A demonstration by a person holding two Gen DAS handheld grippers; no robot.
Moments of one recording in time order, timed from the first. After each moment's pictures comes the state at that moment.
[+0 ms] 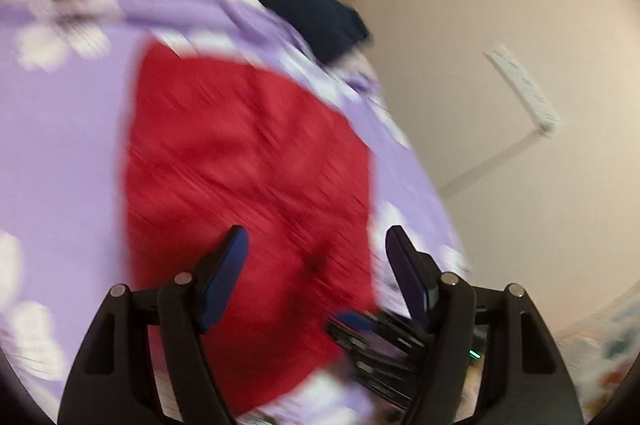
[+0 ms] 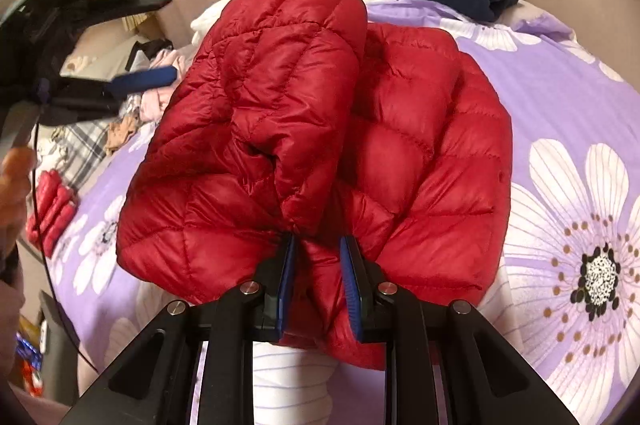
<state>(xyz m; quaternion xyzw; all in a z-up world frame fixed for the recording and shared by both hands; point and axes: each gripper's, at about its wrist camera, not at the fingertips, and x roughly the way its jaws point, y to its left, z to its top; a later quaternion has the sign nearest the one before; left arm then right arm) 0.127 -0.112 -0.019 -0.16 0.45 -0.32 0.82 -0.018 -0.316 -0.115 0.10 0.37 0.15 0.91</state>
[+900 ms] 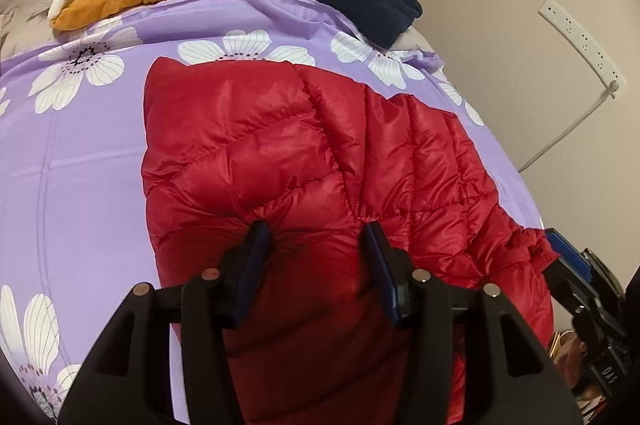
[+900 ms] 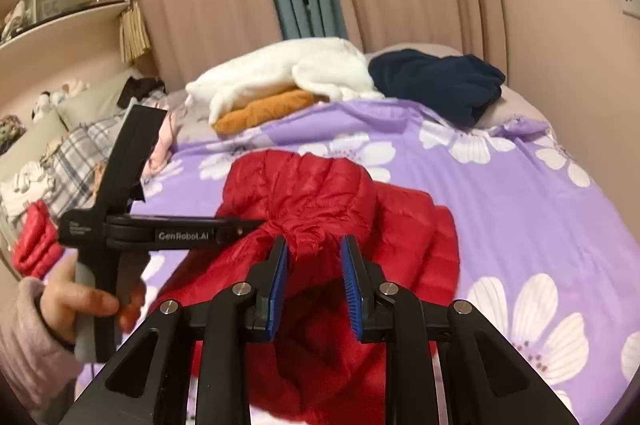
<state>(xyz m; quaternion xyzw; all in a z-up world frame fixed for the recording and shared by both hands) 0.167 -0.139 -0.068 -0.05 0.47 -0.27 0.84 -0.008 -0.326 -0.009 0.07 0.29 0.12 0.95</state>
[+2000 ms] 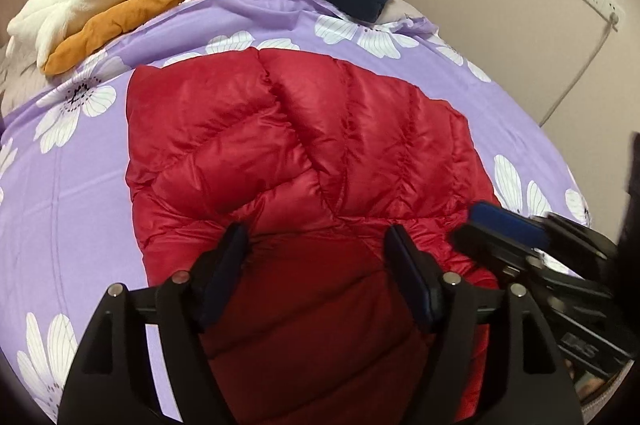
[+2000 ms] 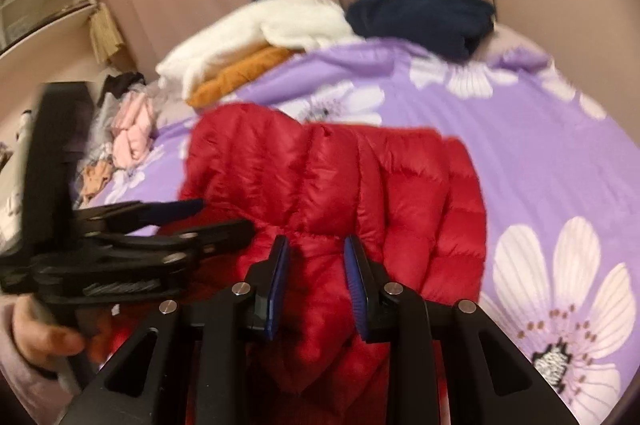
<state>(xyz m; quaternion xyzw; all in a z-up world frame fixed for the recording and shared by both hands) 0.153 -0.161 -0.077 0.04 0.45 -0.27 0.85 0.018 -0.329 -0.051 0.11 0.33 0.11 0.93</state>
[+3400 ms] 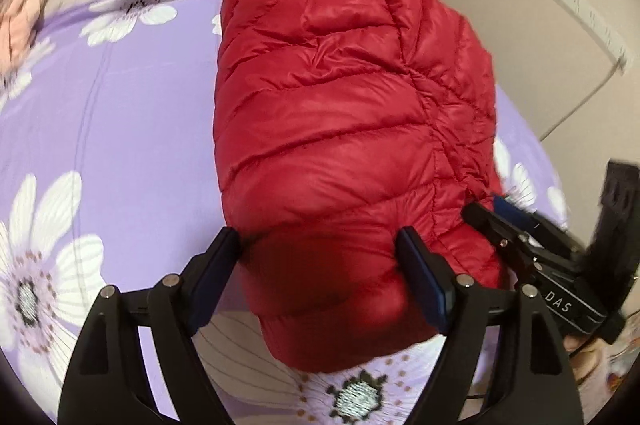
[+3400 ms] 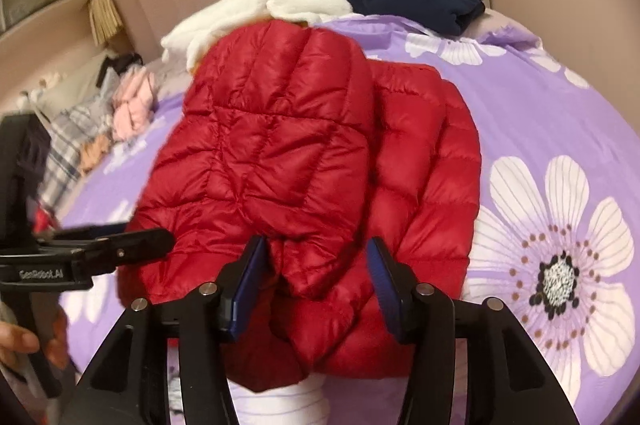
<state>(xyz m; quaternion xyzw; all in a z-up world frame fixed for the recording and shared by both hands) 0.080 -0.082 -0.094 -0.05 0.49 -0.23 0.84 -0.028 -0.321 -0.079 0.11 0.36 0.10 0.92</state>
